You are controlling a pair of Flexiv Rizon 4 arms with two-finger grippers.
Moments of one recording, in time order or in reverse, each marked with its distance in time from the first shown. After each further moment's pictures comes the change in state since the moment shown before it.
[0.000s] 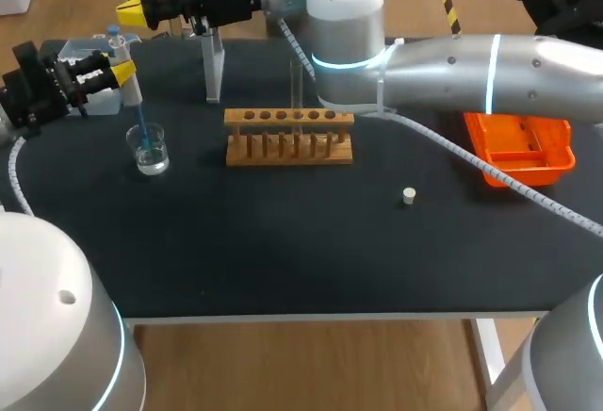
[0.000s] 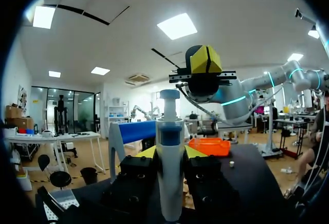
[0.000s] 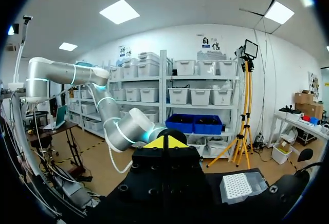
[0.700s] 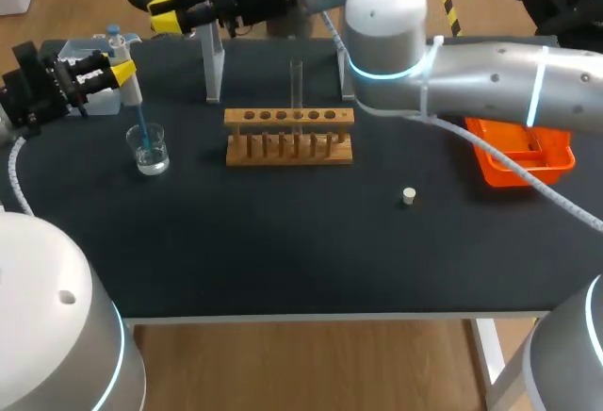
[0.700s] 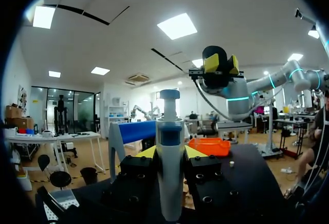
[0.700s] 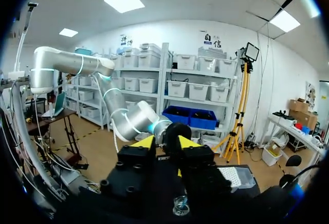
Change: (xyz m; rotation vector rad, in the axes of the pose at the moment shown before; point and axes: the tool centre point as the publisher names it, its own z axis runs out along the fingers) left arm 0.000 0.000 0.000 0.000 0.000 0.000; right arm 0.034 0.010 -0.041 0.087 -0.028 -0.076
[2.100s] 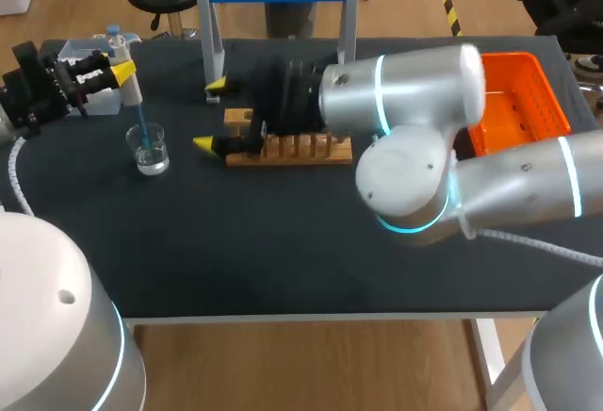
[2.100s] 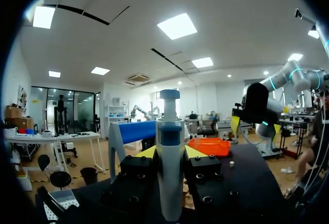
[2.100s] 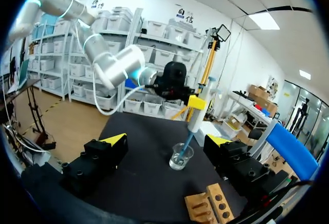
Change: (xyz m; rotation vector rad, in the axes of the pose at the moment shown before) left arm 0.000 0.000 0.000 0.000 0.000 0.000; right arm 0.074 -0.117 -0.032 0.244 -0.413 -0.044
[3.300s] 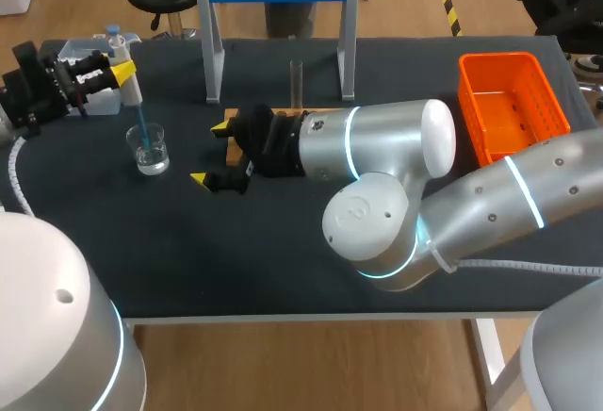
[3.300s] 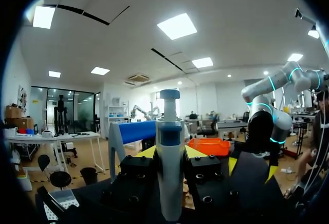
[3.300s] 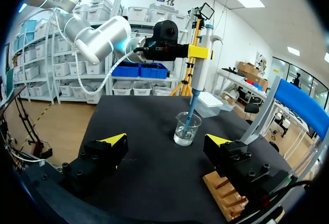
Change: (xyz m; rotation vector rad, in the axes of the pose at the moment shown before) left arm 0.000 0.000 0.000 0.000 0.001 0.000; right arm 0.022 -0.090 0.042 0.129 -0.109 0.121
